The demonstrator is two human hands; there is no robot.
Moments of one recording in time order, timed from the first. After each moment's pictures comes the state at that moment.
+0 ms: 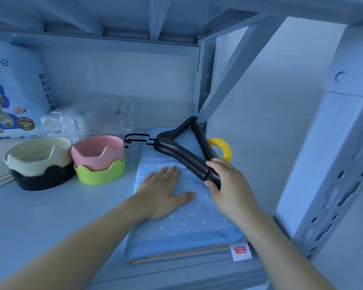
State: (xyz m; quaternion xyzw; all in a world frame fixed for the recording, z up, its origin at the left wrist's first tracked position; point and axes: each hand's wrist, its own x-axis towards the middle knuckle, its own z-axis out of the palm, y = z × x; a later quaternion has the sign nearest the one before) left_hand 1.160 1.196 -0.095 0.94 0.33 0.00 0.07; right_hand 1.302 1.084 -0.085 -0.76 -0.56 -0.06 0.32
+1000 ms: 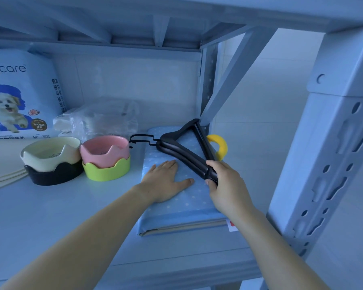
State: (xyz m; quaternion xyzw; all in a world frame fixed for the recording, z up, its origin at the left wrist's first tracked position) left_hand 1.173 1.206 -0.092 0.92 0.37 0.07 0.09; right_hand 1.299 1.082 -0.089 -0.76 -0.55 -0.05 0.35
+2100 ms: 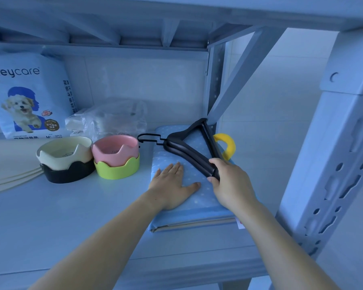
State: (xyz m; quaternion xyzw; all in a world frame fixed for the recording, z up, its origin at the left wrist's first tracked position) left_hand 1.164 1.193 -0.099 0.91 0.40 0.05 0.10; right_hand 1.293 1.096 -0.085 -0.77 -0.56 -0.11 0.28
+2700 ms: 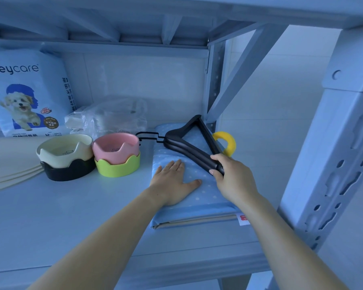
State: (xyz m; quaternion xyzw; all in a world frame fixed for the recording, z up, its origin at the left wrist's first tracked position) left_hand 1.164 1.197 -0.099 0.91 0.39 0.05 0.10; right_hand 1.302 1.100 -0.087 -0.77 -0.55 -0.09 0.31
